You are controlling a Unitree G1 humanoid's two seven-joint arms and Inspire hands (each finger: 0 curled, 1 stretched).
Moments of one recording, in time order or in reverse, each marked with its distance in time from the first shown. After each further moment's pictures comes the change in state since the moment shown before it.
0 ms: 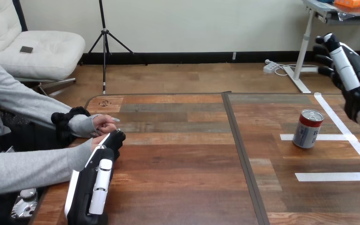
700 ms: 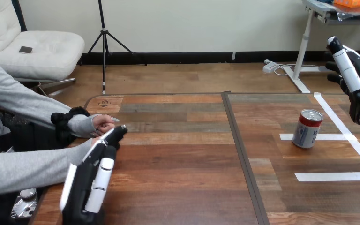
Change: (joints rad) left arm 0.029 0.028 -0.005 -0.109 -0.035 0.003 -0.053; right arm -0.039 -0.004 0.001 0.072 -0.042 0.045 -0.082
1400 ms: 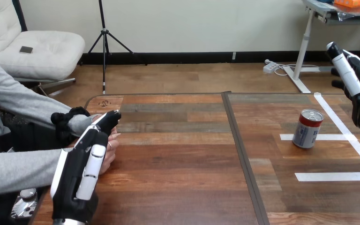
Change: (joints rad) left arm 0.009 0.037 0.003 -0.168 -0.038 0.138 -0.027; right arm 0.000 -0.002 0.004 0.017 -0.042 0.031 -0.051
